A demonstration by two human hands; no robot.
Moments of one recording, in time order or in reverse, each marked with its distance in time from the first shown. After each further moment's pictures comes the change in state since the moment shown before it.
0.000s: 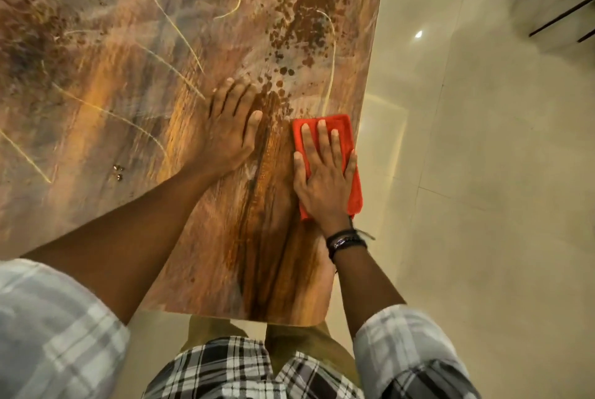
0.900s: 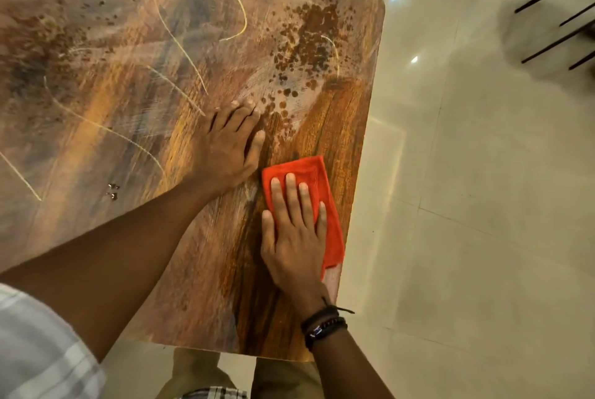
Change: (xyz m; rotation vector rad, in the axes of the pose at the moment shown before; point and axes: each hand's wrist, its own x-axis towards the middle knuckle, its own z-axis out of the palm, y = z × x) left_hand 0.007 -0.004 -0.003 0.143 0.063 0.070; right_hand -0.065 -0.046 0.016 0.036 -0.004 -0.024
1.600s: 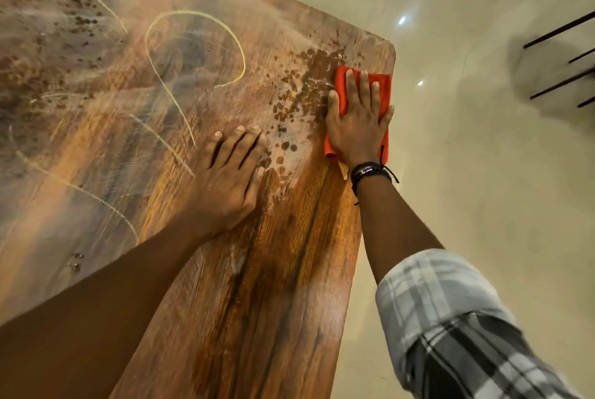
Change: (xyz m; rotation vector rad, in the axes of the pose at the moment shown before) left_hand 0.042 -0.010 0.019 0.078 -0.084 0.068; right_hand 0.316 0.070 -0.047 0.017 0.065 0.150
